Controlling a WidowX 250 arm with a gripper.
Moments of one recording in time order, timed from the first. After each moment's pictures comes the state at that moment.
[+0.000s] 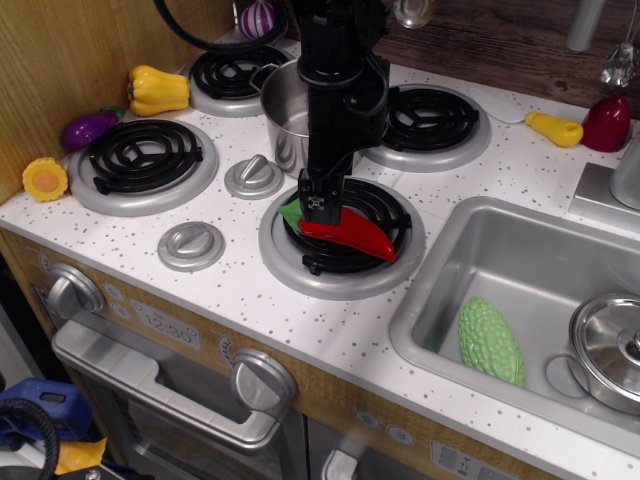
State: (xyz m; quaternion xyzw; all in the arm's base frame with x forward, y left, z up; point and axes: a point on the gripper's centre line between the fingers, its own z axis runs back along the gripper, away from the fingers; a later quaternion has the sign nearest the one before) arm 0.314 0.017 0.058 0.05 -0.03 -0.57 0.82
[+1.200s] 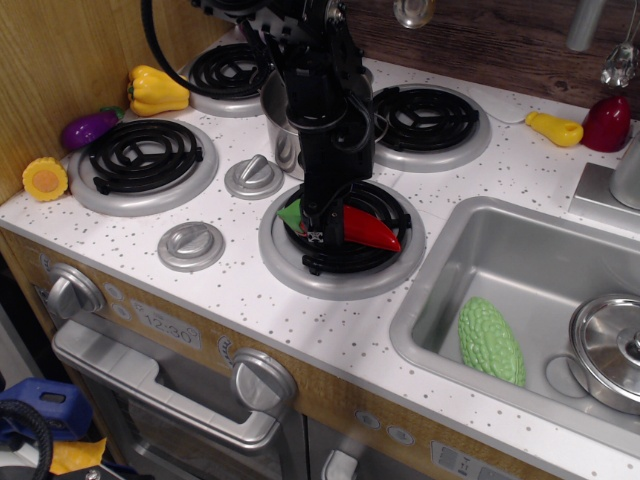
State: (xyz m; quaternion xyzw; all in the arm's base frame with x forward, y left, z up) arm 0.314 0.020 0.024 0.03 -0.07 -0.56 0.83
